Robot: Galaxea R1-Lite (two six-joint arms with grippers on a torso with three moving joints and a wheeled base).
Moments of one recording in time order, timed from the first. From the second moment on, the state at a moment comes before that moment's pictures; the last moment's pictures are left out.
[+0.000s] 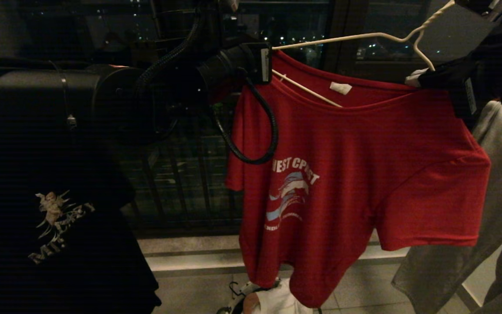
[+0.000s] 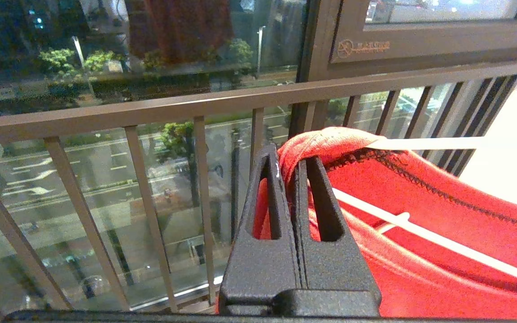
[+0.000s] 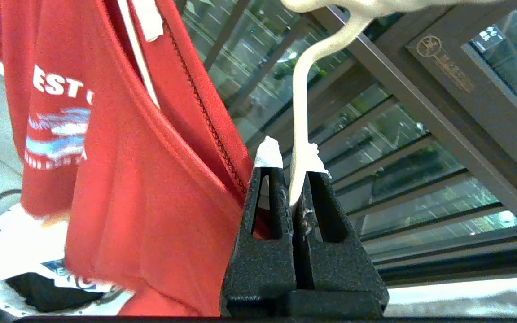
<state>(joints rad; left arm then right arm) -0.72 1.90 -1.78 -0.29 0.33 0.00 0.29 1.52 -1.64 0.47 0.05 -0.56</state>
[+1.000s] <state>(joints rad) -0.74 1.79 -1.74 -0.18 0.10 -0.05 0.24 1.49 -1.65 0.53 0.04 -0.66</state>
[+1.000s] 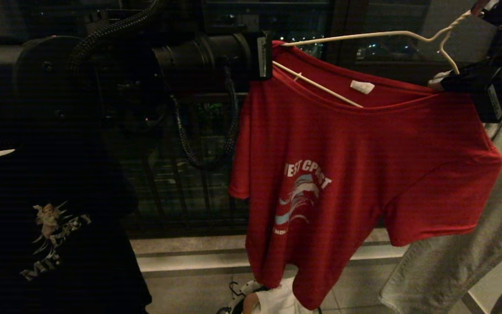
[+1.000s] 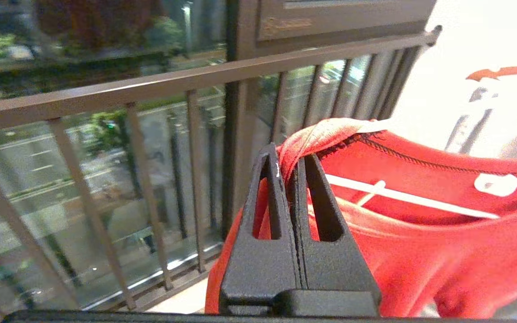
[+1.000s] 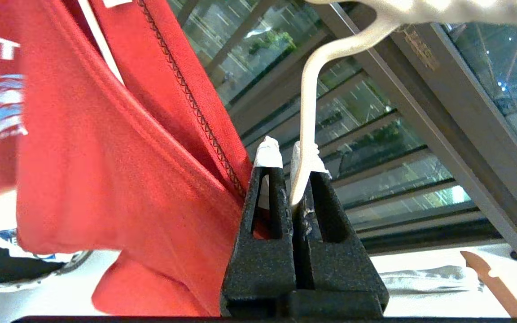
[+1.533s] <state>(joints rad) -0.78 1.81 -1.79 -0.12 0.07 -0.05 0.24 1.49 -1.64 0.53 0.05 -0.65</state>
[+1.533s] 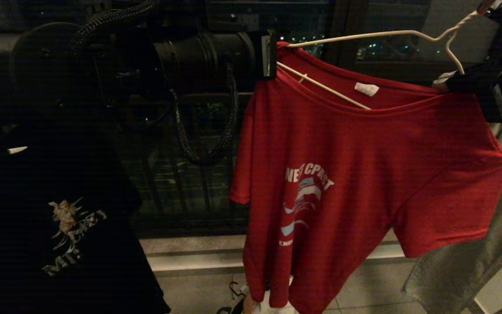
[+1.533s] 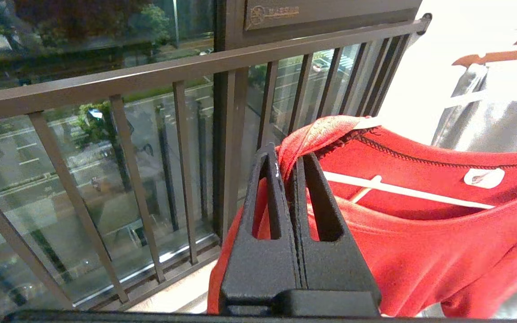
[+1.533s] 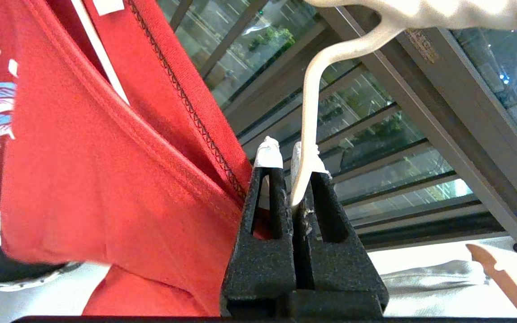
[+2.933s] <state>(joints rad) -0.78 1.75 -1.58 -0.15 0.09 -0.03 0.24 1.49 -1.63 0.51 0.06 -0.65</state>
